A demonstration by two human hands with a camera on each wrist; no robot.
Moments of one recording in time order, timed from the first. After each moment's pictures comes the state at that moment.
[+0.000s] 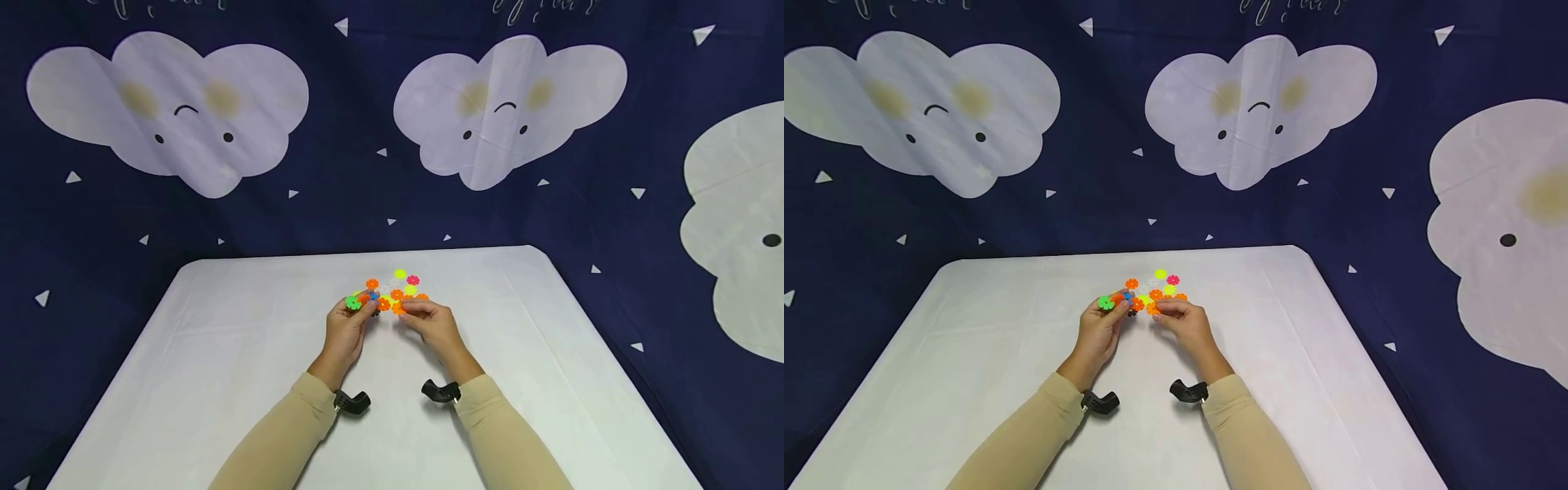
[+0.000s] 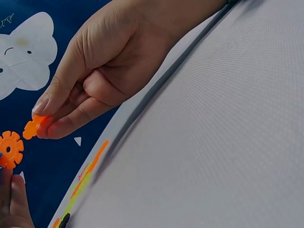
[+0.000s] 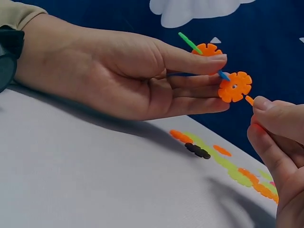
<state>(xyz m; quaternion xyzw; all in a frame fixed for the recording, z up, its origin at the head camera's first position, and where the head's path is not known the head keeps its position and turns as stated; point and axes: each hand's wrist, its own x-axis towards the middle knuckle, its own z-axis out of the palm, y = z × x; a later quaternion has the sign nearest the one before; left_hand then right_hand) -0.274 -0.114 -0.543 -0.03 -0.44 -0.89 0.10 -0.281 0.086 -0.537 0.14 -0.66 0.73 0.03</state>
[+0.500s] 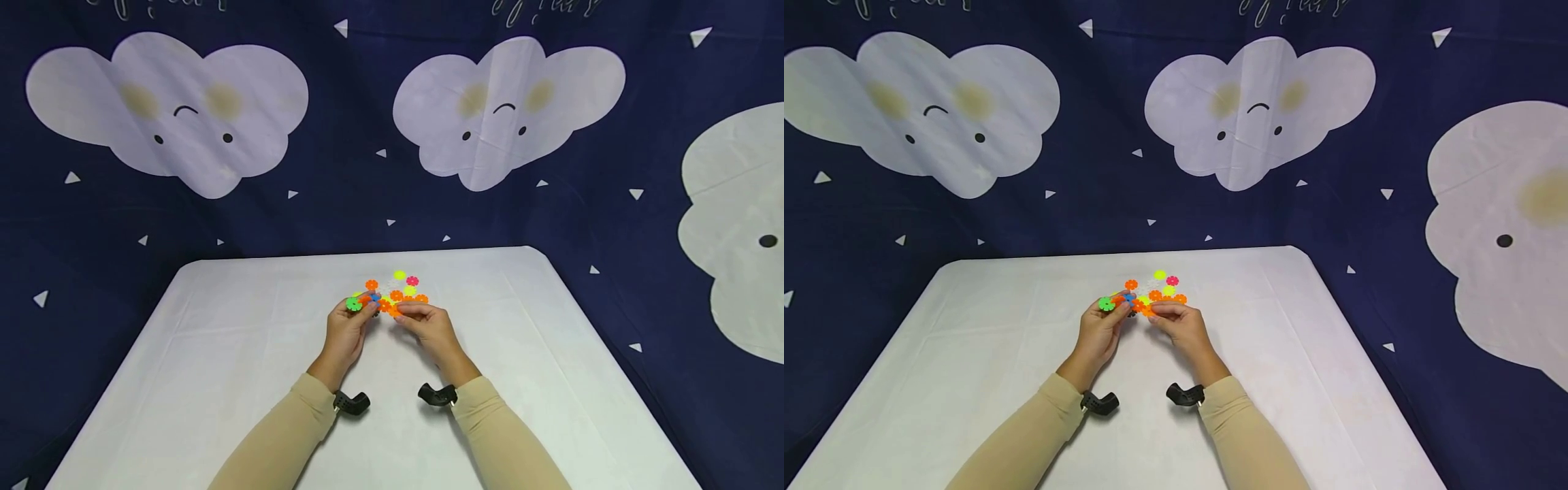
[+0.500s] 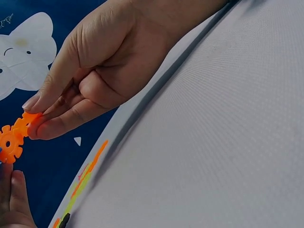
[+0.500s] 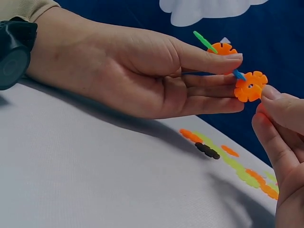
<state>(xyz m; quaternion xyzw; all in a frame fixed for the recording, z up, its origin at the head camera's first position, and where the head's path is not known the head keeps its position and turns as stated) -0.273 -0.113 -0.541 -0.03 -0.45 -0.89 0.08 -0.275 0.079 -0.536 0.13 -0.63 0.77 0.01</state>
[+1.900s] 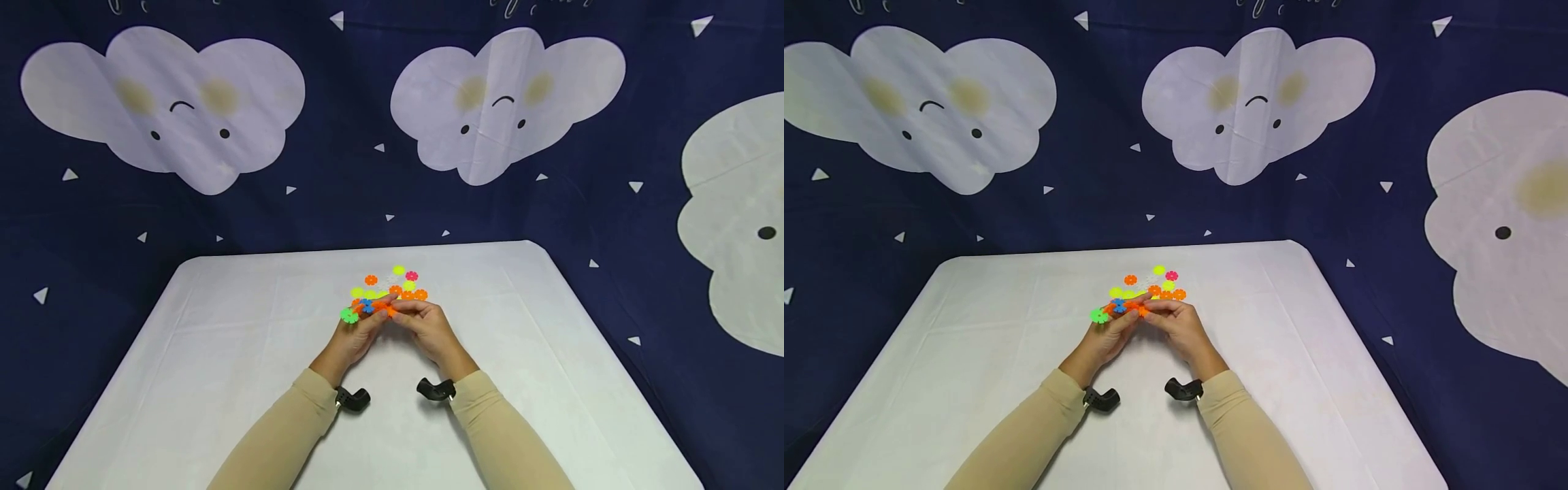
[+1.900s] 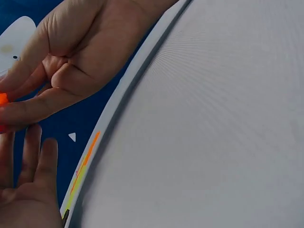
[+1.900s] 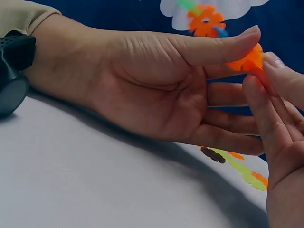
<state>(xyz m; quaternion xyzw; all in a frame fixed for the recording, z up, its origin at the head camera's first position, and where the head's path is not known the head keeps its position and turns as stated) -0.266 -0.110 -0.541 -0.15 -0.46 -0.87 -0.08 -0.271 0.076 -0.538 0.20 -0.51 0.83 -0.06</state>
